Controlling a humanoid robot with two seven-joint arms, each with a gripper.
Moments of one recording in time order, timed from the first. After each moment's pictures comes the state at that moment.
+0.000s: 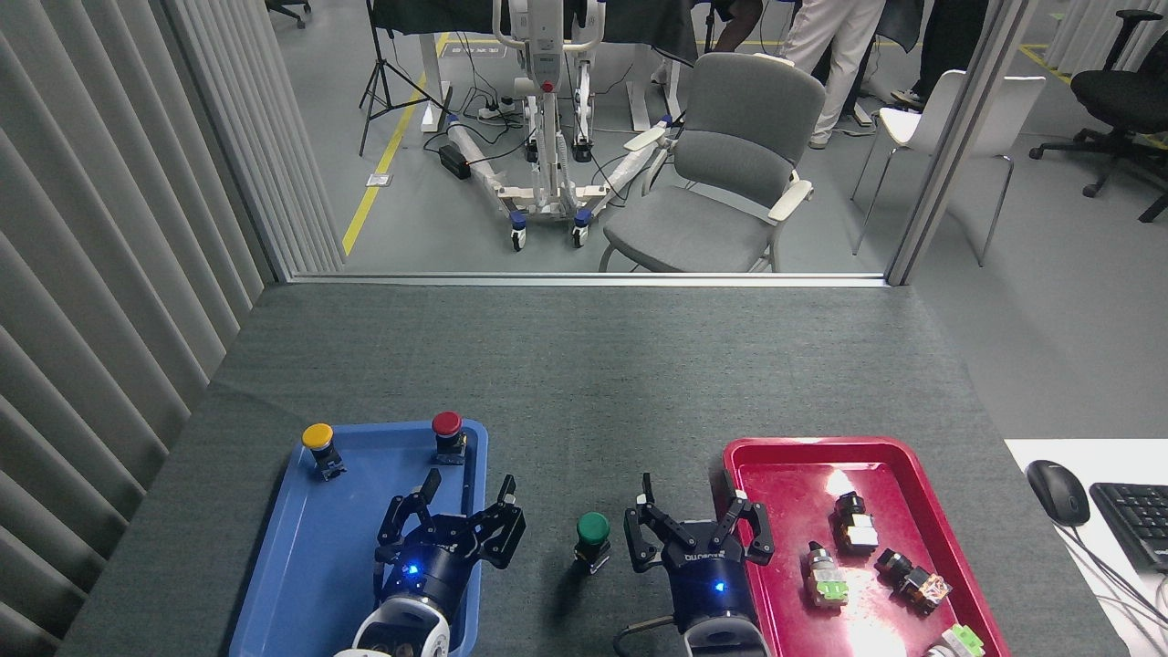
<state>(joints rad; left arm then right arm) -0.22 -0.01 -0.22 -1.18 -1.34 -0.02 0.17 -0.17 0.06 0.44 -1.24 1.37 0.36 -0.21</state>
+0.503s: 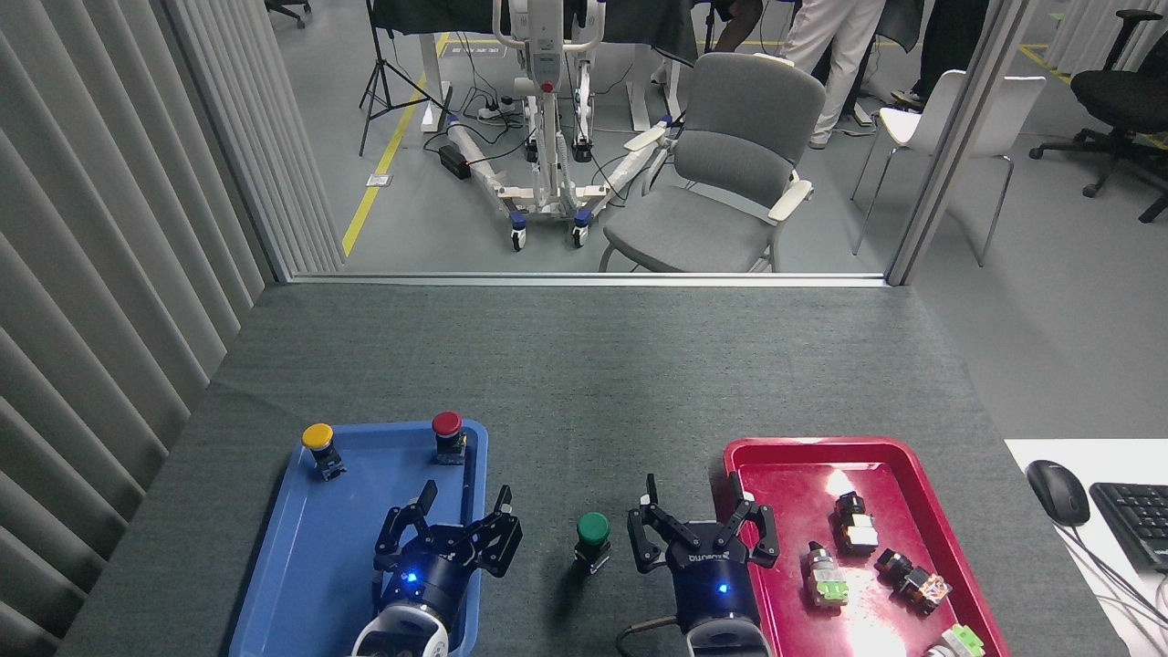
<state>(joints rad) -0.21 -0.01 -0.22 -1.17 -1.34 0.00 0.15 -0.17 0.05 0.44 -1.24 1.37 0.37 -0.21</state>
